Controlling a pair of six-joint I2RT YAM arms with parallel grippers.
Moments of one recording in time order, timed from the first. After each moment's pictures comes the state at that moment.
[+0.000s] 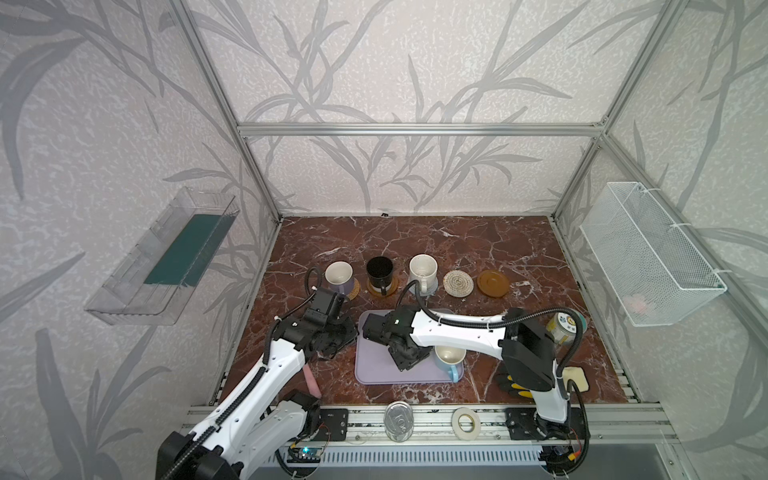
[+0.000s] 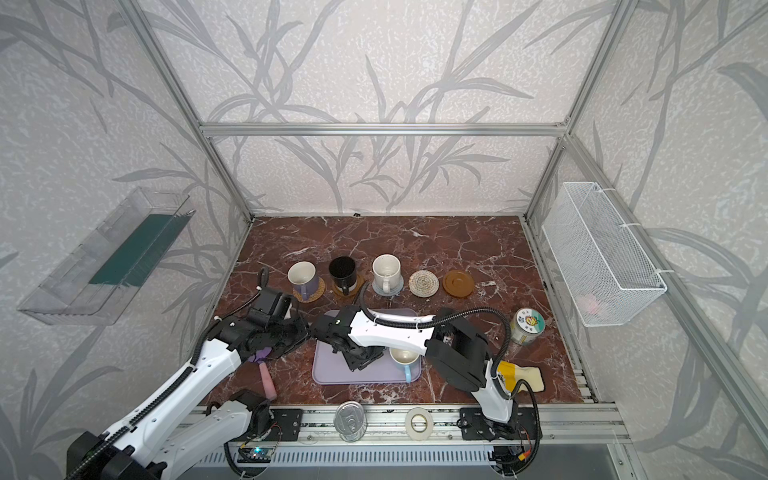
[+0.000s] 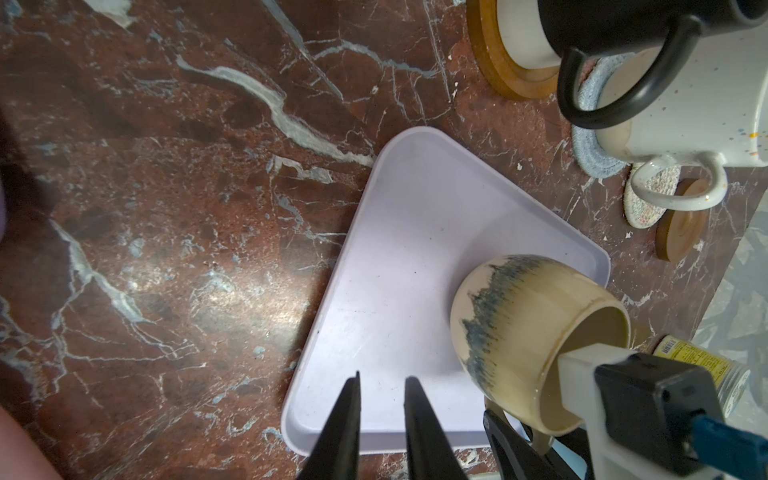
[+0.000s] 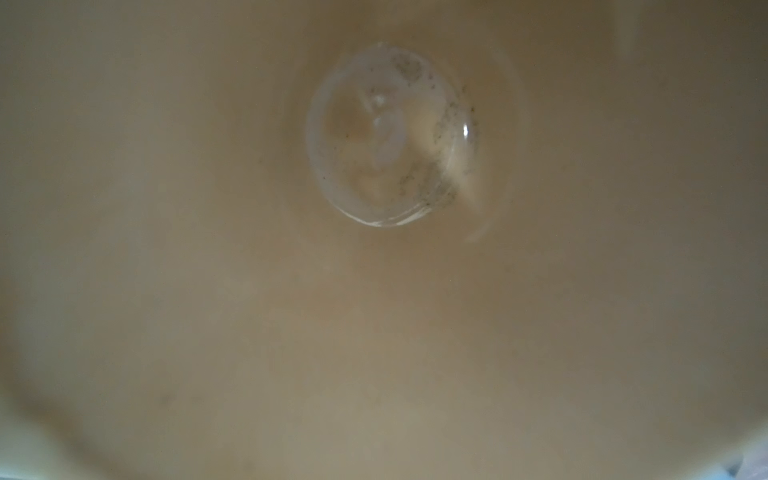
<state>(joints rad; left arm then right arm) -0.36 0.93 0.68 -0.84 0.14 -0.92 1.20 2.05 1.61 -1.18 0.15 0.69</state>
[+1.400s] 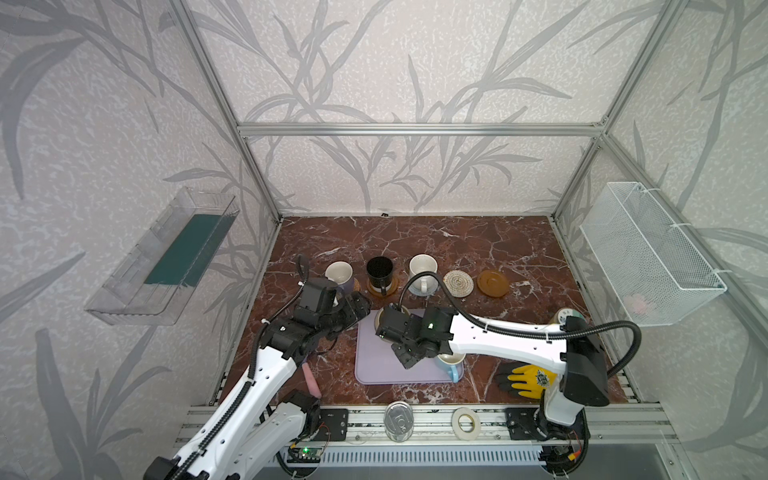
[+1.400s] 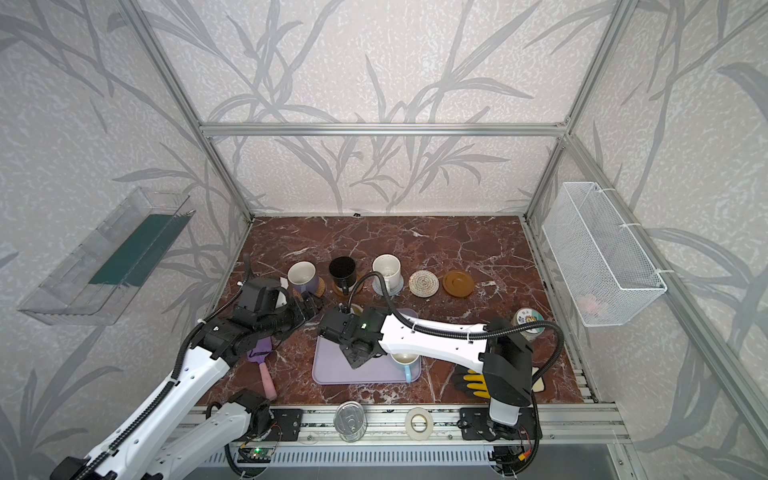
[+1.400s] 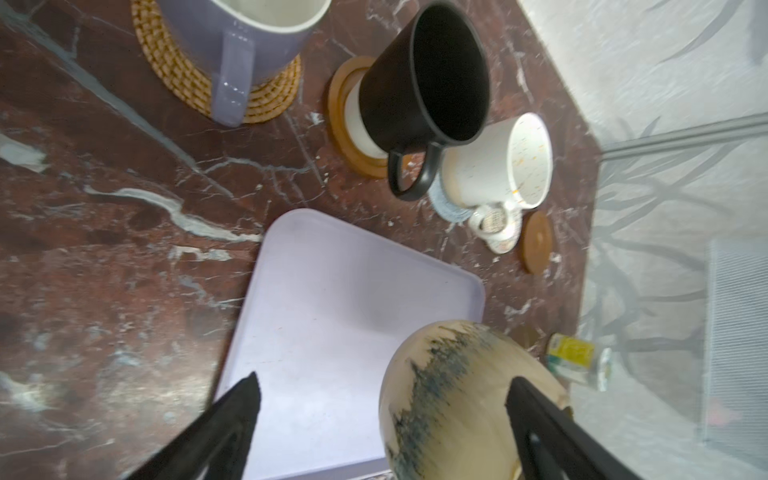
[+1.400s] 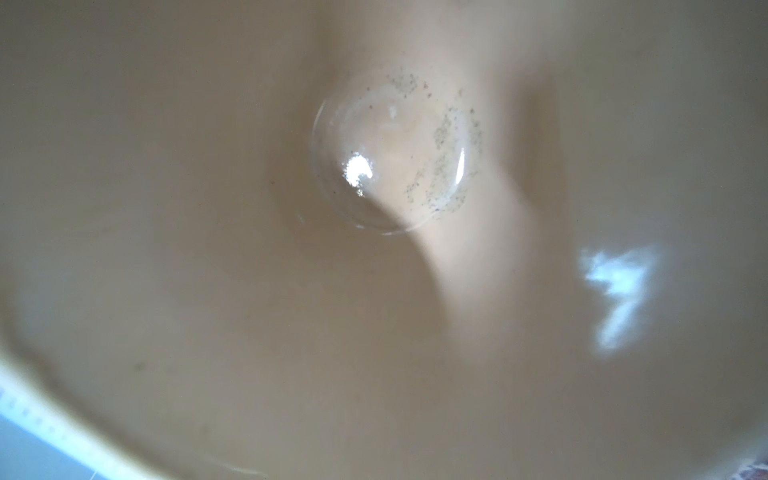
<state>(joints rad) -0.36 0.84 0.78 -0.70 0.17 -0.91 1.24 1.73 1.46 -0.99 0.21 0.59</state>
